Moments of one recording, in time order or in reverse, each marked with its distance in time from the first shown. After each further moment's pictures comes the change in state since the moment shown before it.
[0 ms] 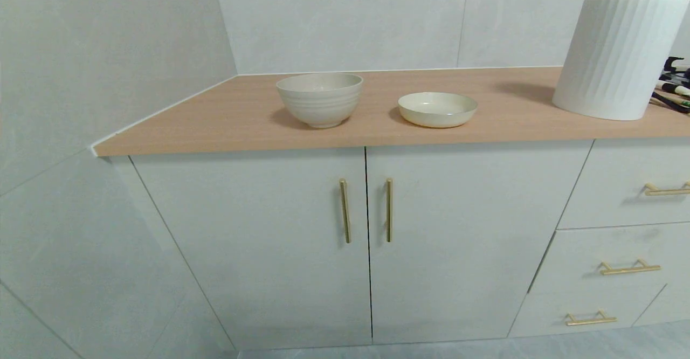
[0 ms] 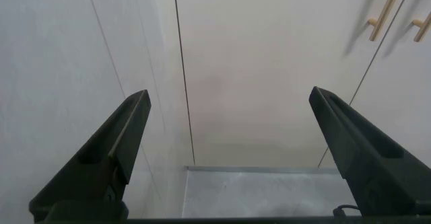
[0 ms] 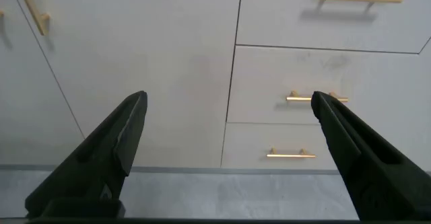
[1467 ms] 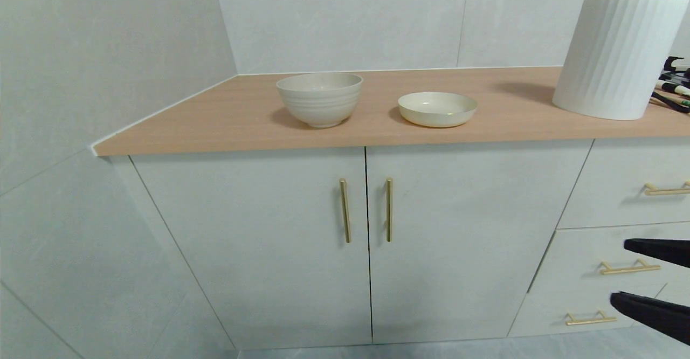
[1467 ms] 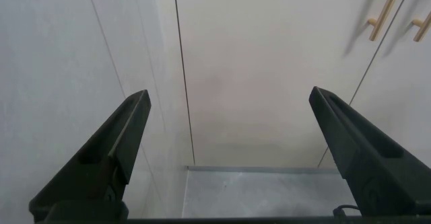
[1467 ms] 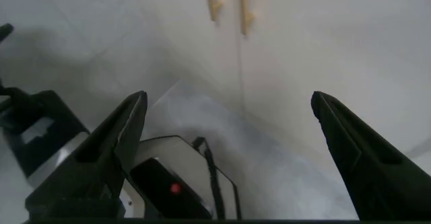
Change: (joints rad) left arm 0.000 0.000 0.000 0.000 0.000 0.000; right arm 0.428 0.953 -0.637 0.024 0.320 0.093
